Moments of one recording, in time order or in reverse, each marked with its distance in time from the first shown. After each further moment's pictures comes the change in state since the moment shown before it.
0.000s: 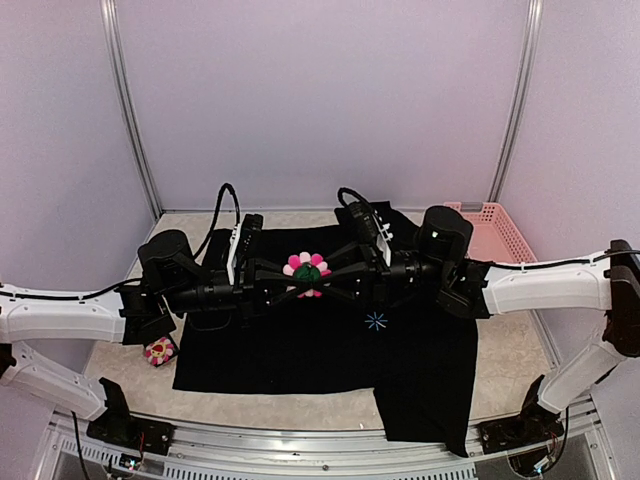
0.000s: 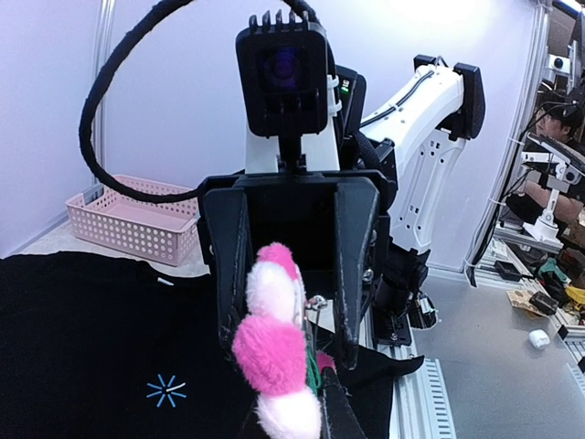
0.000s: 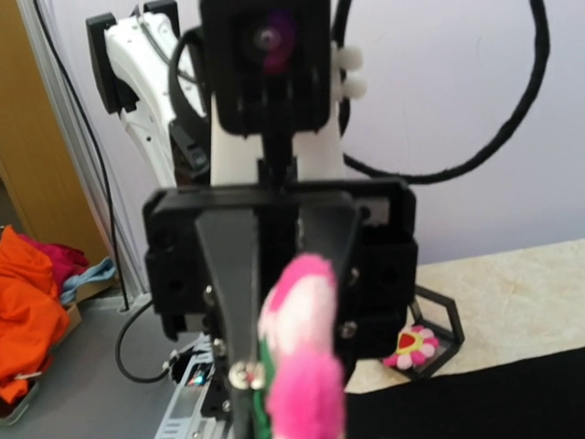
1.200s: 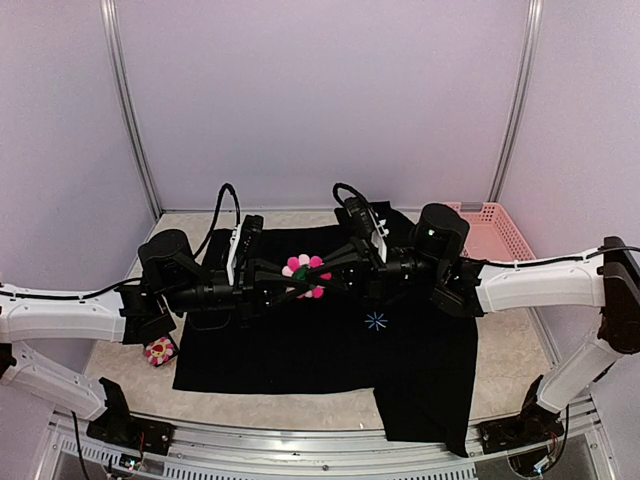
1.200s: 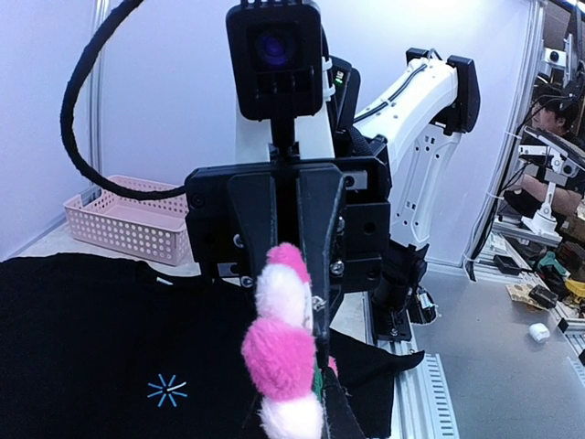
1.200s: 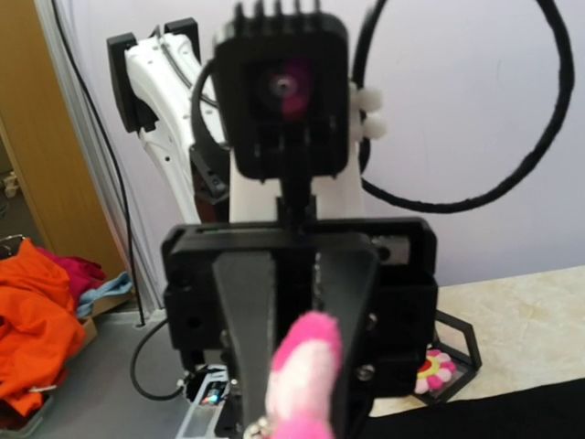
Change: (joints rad) left arm 0.000 0.002 0.000 0.000 0.024 0.002; right arm 0.009 0.039 0.032 0.066 -0.019 0.038
